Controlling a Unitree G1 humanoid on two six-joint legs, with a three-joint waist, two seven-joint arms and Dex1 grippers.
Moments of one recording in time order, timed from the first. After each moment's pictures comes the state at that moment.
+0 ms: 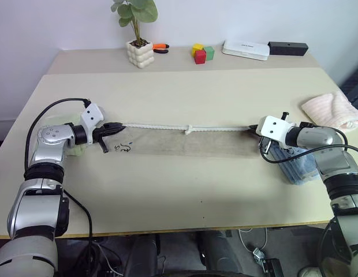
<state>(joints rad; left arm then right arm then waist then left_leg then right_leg) -0.82 0.66 0.00 1.04 -0.07 -0.28 -1.12 -0.62 -0.79 0.12 0.58 -0.15 -0.31 0.85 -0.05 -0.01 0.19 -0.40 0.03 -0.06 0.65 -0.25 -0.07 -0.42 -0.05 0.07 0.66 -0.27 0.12</state>
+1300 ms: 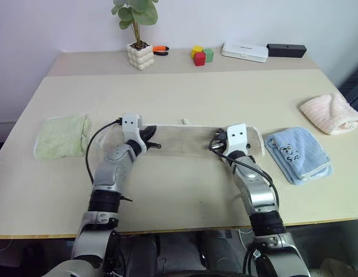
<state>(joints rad) -0.52 0.22 0.12 0.33 -0.29 0.40 -0.35 -0.32 -0.15 -0.01 0.13 -0.03 0.21 0.08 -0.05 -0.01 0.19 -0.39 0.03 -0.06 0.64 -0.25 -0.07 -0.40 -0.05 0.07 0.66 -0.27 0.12</state>
